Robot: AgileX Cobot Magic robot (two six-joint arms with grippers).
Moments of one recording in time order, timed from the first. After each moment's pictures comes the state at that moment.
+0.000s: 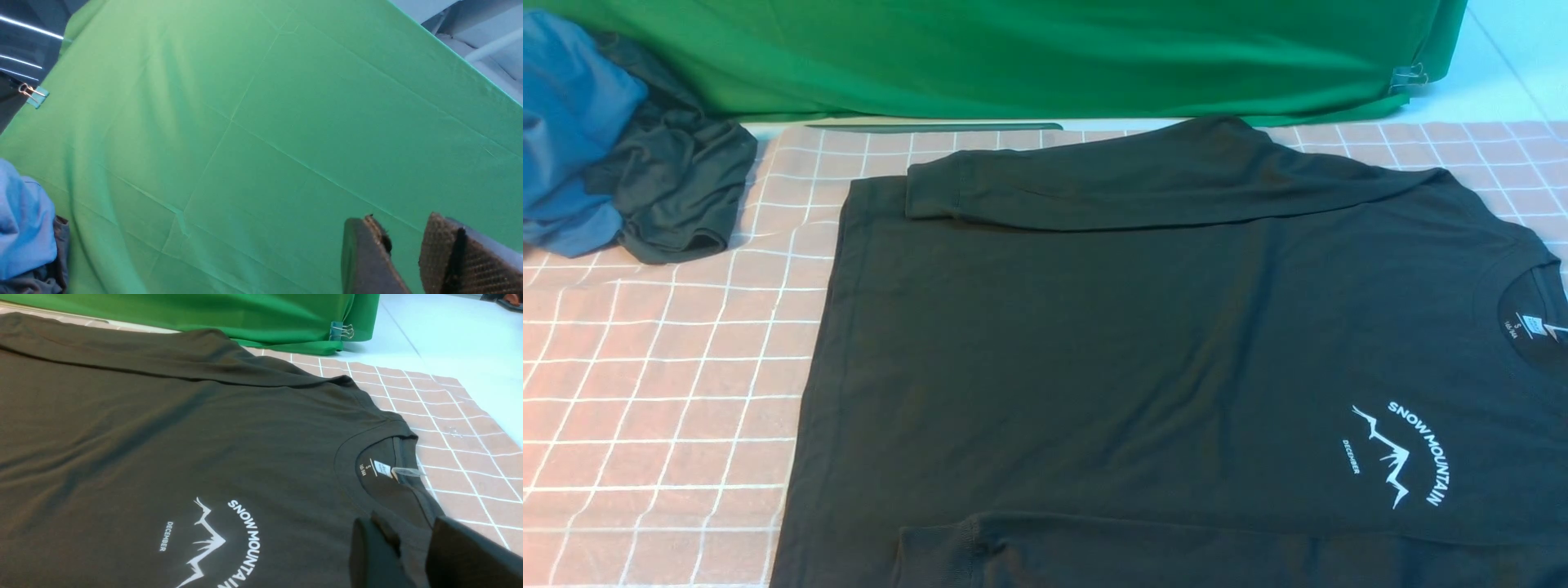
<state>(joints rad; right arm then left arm) 0.03 0.00 0.01 -0.13 0.25 0.02 -0.03 0.00 0.01 -0.28 -0.48 -0.25</state>
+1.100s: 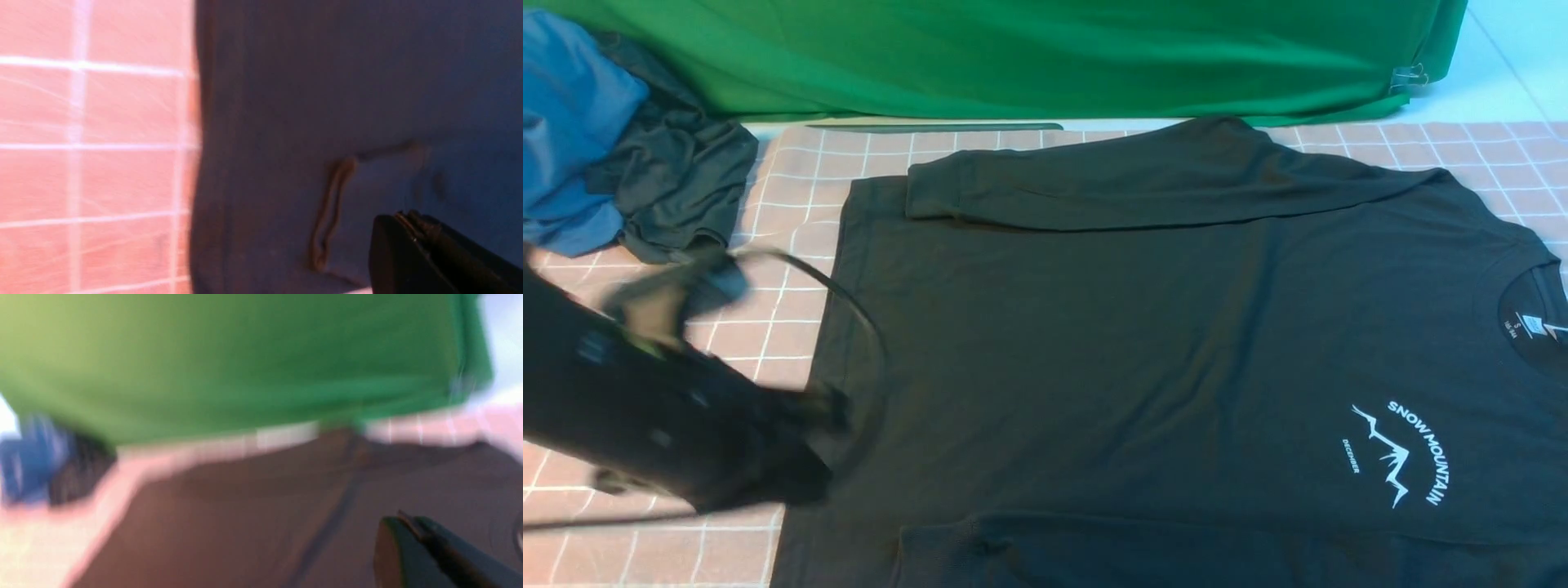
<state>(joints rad) 0.24 0.33 -0.57 0.06 0.55 0.25 -0.23 1.23 -0.75 -0.33 0.88 -0.08</state>
